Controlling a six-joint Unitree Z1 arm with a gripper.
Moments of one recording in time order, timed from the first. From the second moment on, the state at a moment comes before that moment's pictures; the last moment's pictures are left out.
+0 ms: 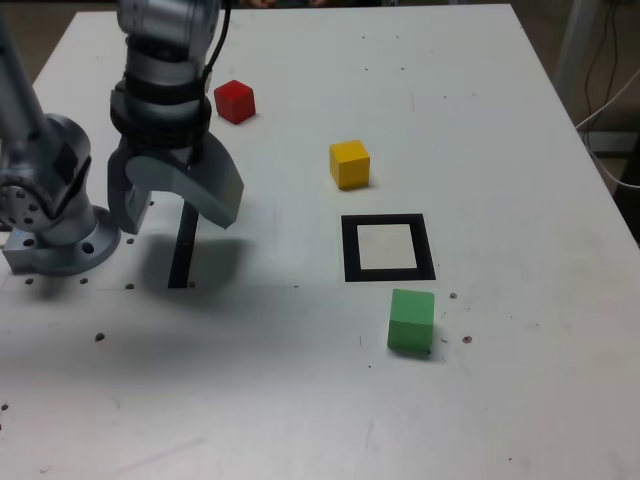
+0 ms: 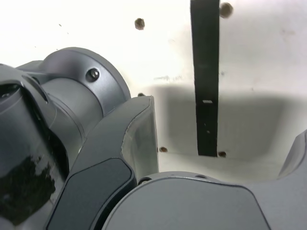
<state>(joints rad) -0.10 1.54 -0.80 1.11 0.01 -0.02</state>
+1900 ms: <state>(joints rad) 0.70 1.80 -1.25 1.27 0.17 0.42</state>
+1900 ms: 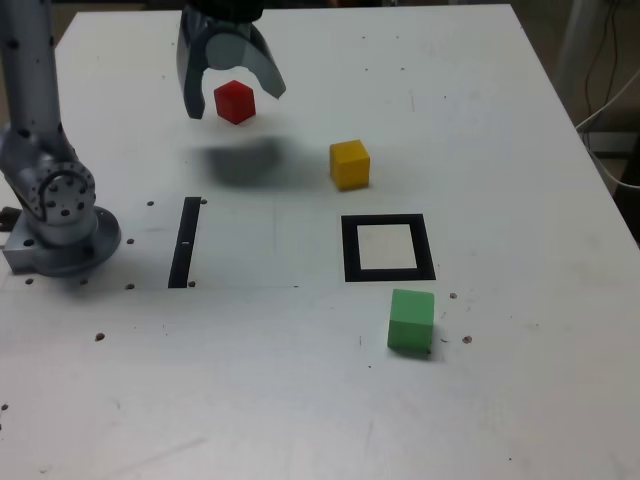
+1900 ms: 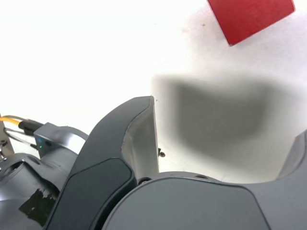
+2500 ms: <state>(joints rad) 0.86 1.90 -1.39 1.33 0.14 0.43</state>
